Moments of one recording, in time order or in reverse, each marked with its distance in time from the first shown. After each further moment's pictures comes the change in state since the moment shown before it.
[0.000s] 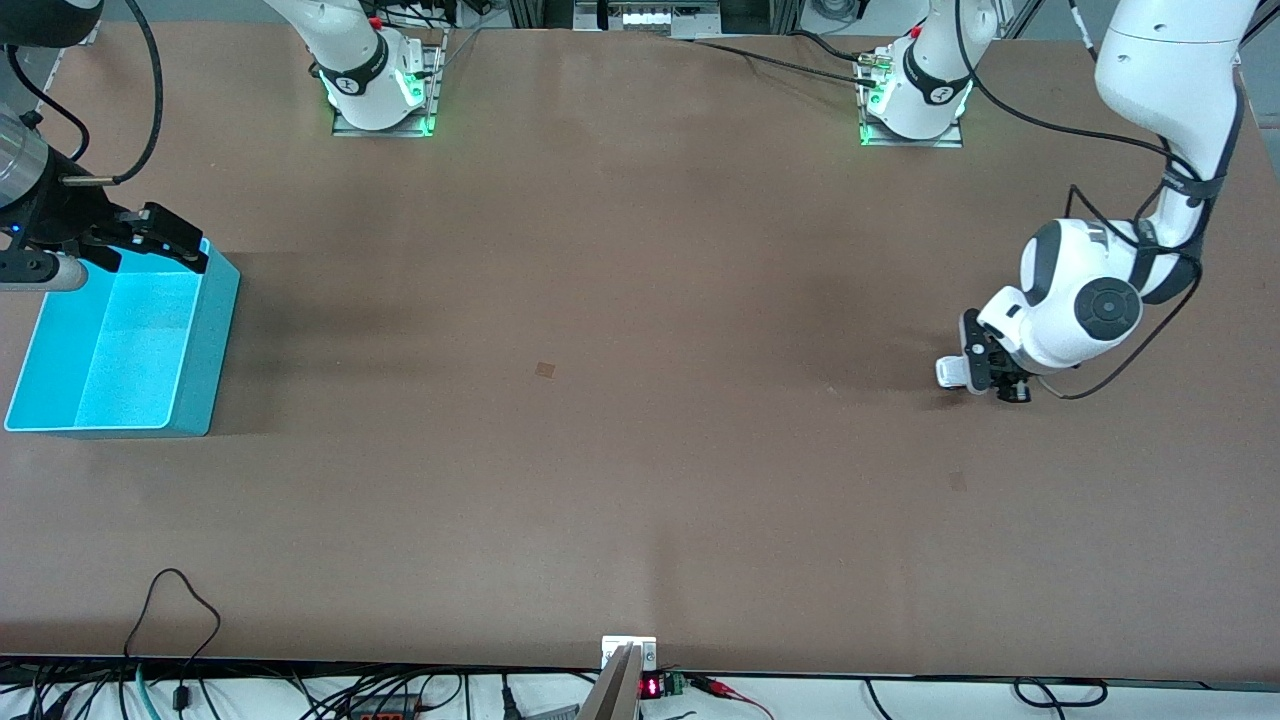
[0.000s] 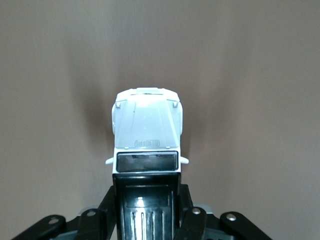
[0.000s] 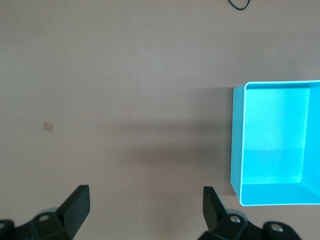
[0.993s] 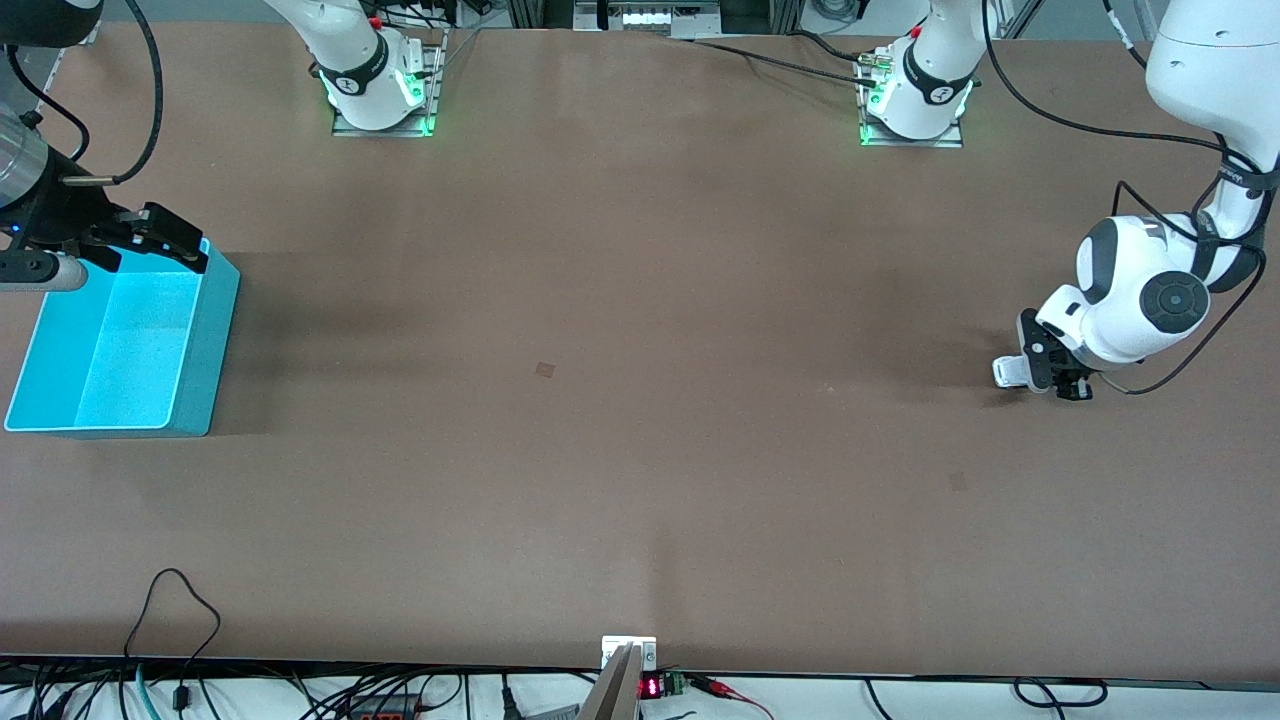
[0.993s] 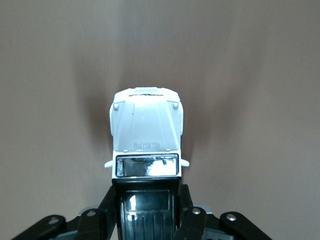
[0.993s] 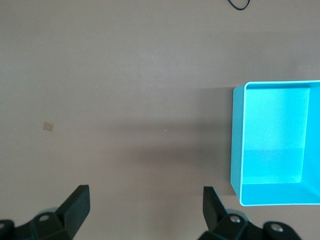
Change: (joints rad) left arm 0.156 0.018 0.000 0.002 0.087 0.066 0.039; right arm 0.000 0.000 0.000 0.000 0.000 0.000 0.000
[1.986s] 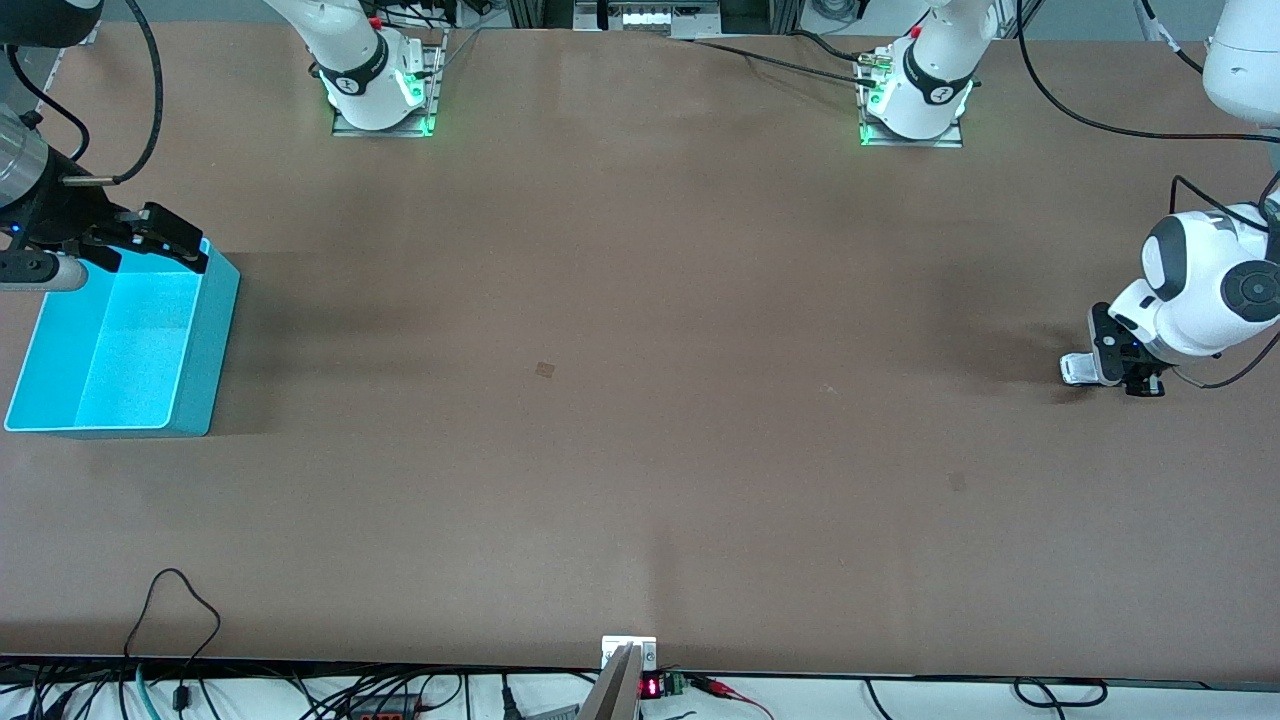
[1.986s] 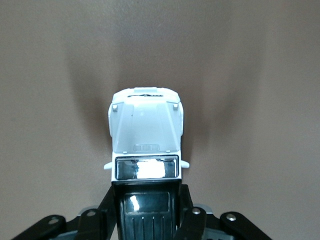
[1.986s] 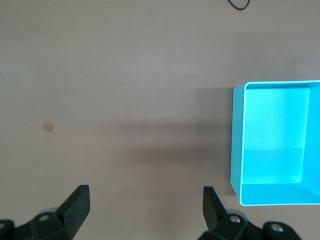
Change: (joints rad) left arm 0.166 0.051 0.000 0.068 0.073 0.049 0.168; right arm 0.000 0.000 0.000 0.000 0.000 0.000 0.000
